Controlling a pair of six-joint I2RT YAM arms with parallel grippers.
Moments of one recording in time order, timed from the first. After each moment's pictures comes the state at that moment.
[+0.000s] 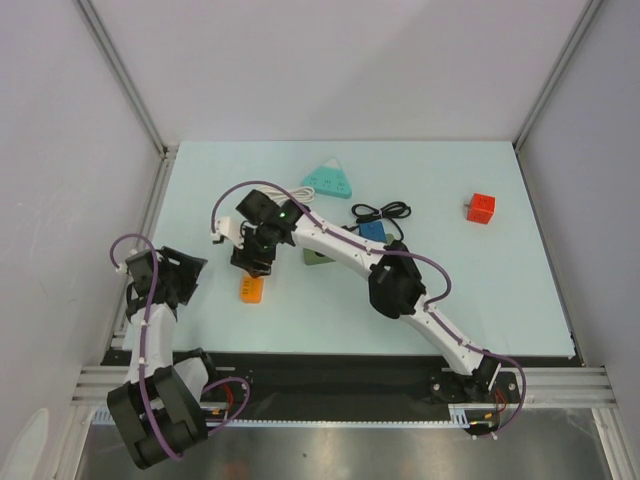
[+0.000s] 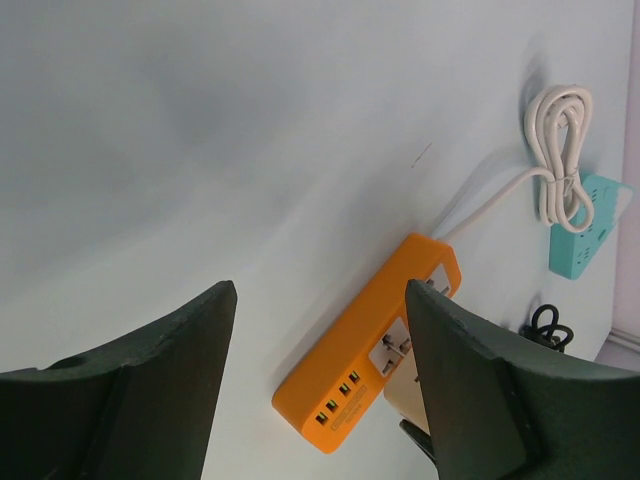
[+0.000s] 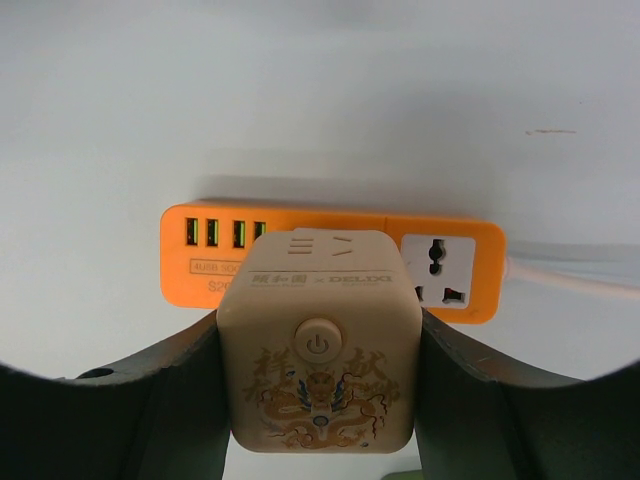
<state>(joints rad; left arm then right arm) 0.44 0.92 0.43 -0.27 0.24 -0.81 1.00 2.52 2.45 -0.89 -0.35 -0.51</state>
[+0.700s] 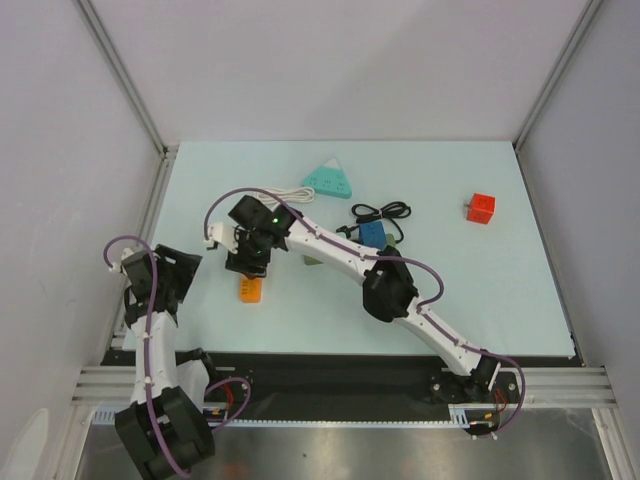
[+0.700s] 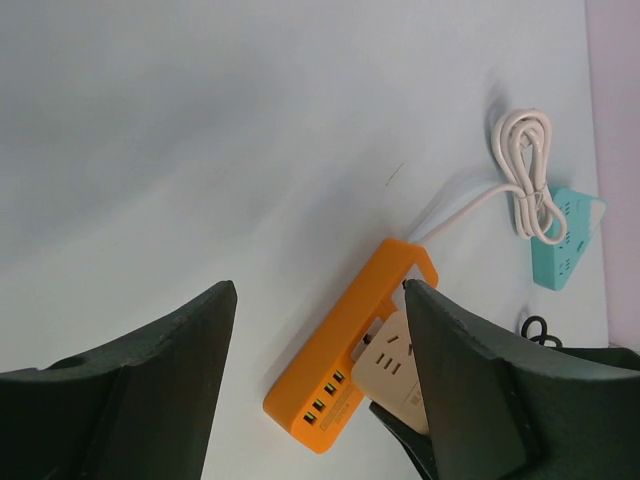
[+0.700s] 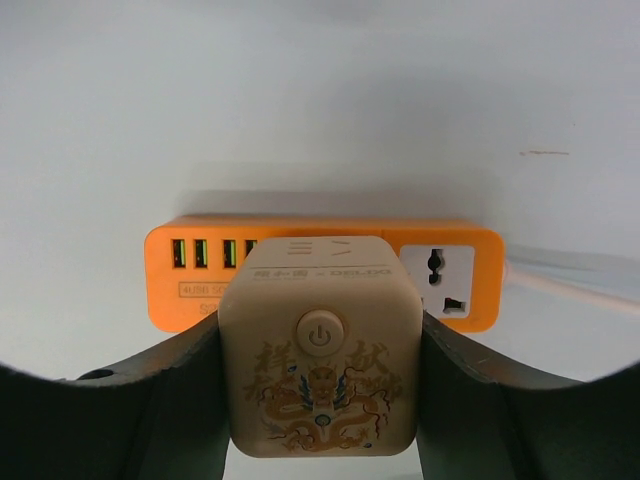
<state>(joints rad) 0.44 0.82 0.44 -0.30 0.20 -0.80 1.02 2.61 2.56 -0.93 -0.30 -0.52</state>
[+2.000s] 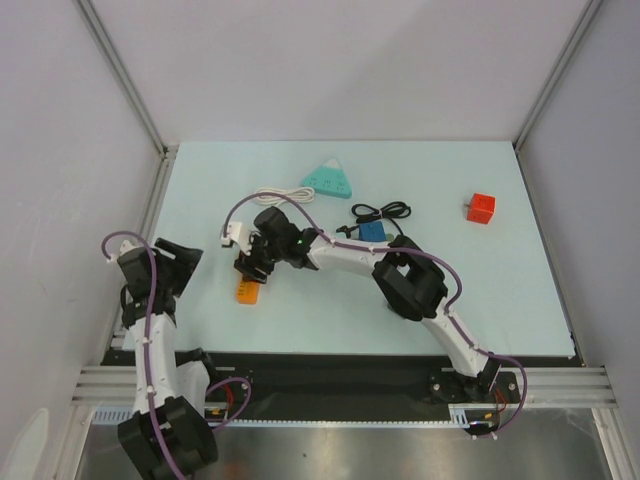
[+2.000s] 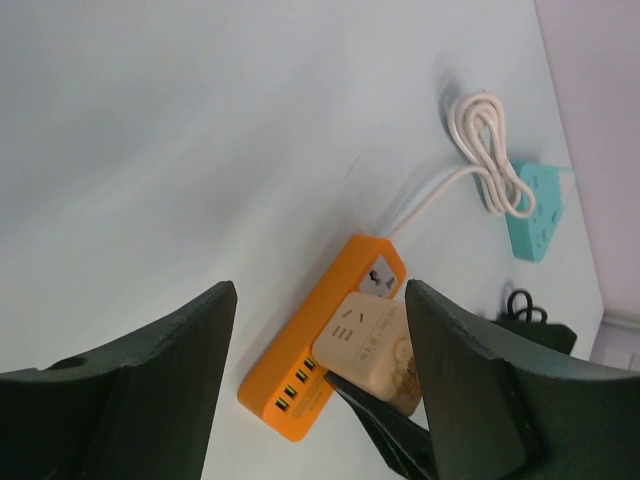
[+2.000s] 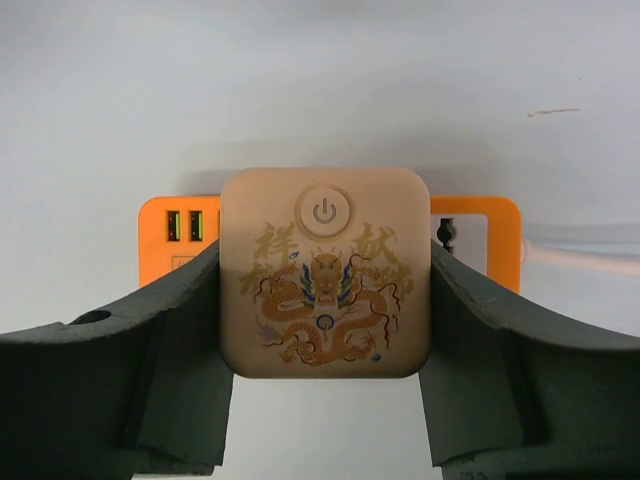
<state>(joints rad) 0.44 0.77 0.48 -0.32 0.24 -0.76 1.00 2.32 1.79 -0.10 -0.39 -0.31</state>
